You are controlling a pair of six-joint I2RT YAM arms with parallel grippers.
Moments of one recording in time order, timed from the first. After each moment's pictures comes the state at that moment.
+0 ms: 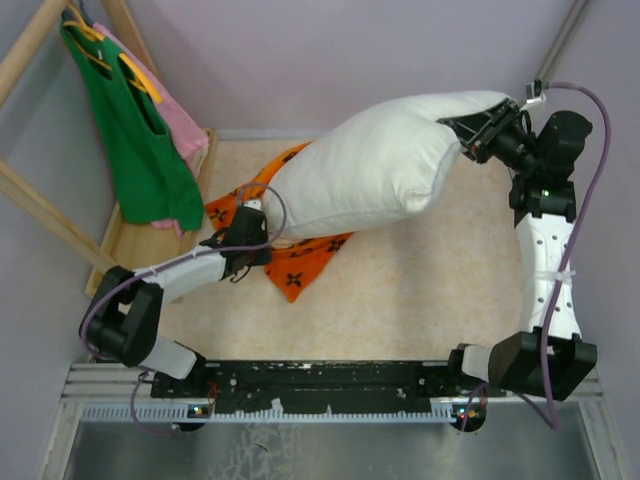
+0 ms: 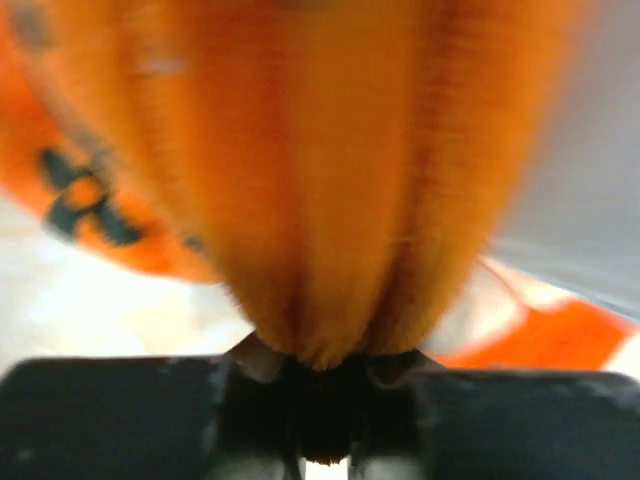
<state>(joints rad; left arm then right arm) -0.54 1.44 0.76 -0.15 -0.20 -0.46 -0.21 1.22 1.34 -0.11 -0.84 1.04</state>
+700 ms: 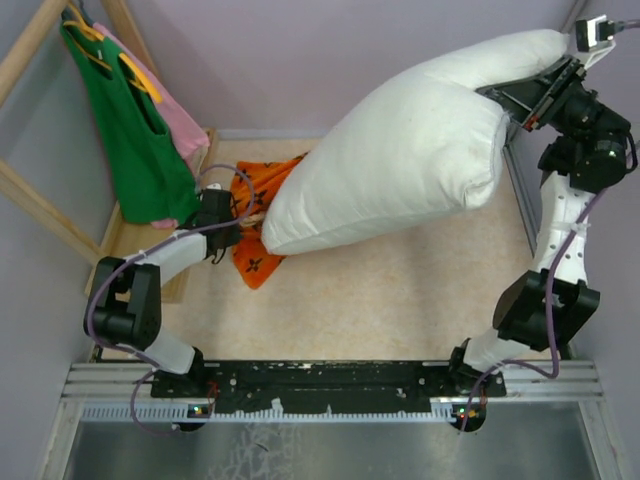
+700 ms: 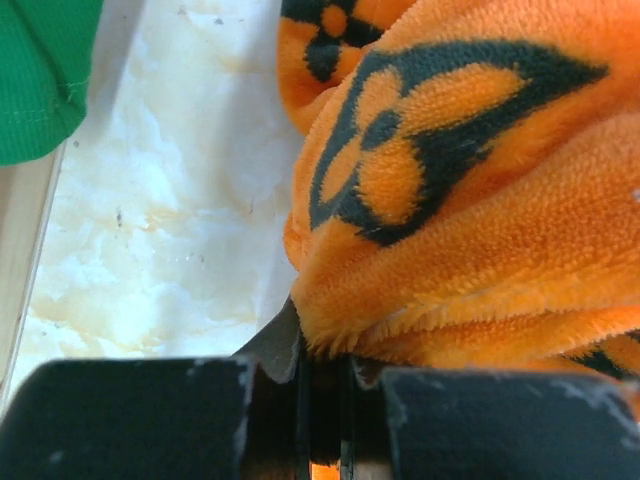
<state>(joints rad) -0.22 1.56 0.85 -0.11 -0.26 -0.45 -0.38 1.54 1.66 1.38 -1.20 2.09</state>
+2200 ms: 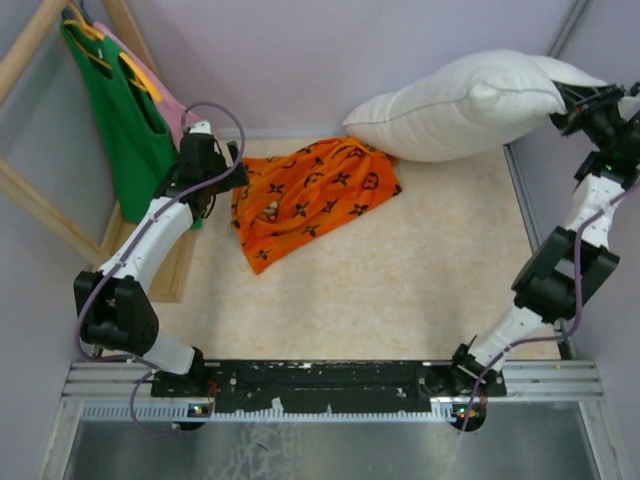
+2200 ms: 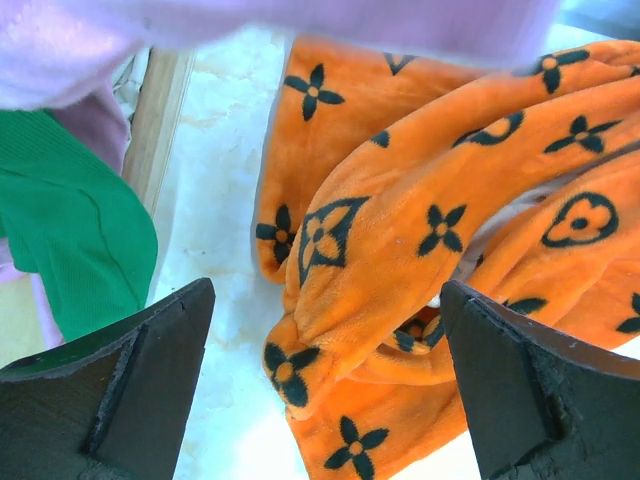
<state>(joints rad) -0.21 1.52 1.29 -0.32 -0.23 -0.33 -0.61 1.89 1.77 0.56 -1.07 1.87</state>
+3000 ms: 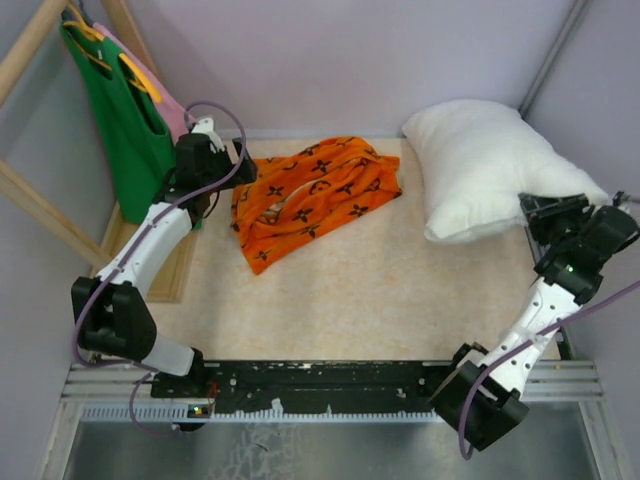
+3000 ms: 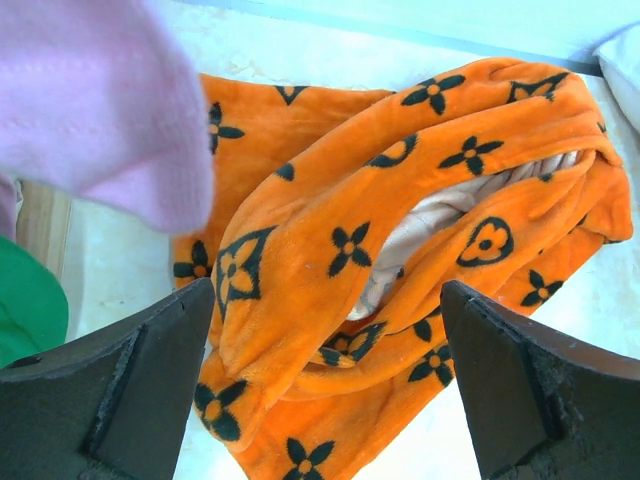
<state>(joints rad) -0.21 1.48 1.24 -0.18 -0.04 -0.32 -0.76 0.91 1.01 -0.37 -0.64 0.85</state>
